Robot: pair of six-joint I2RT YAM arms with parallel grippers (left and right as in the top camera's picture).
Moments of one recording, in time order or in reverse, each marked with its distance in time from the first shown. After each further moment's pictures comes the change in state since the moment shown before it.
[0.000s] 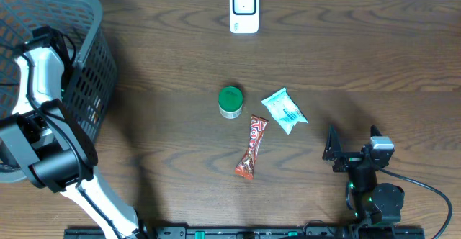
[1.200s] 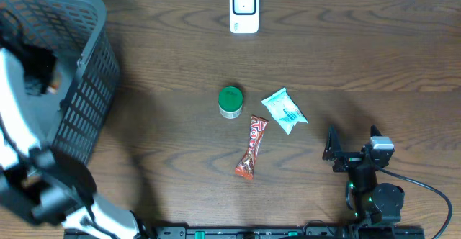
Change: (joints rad) left arm 0.108 -0.254 0.211 -0.046 0.039 0.013; right arm 0.000 0.000 0.000 0.000 0.000 0.000
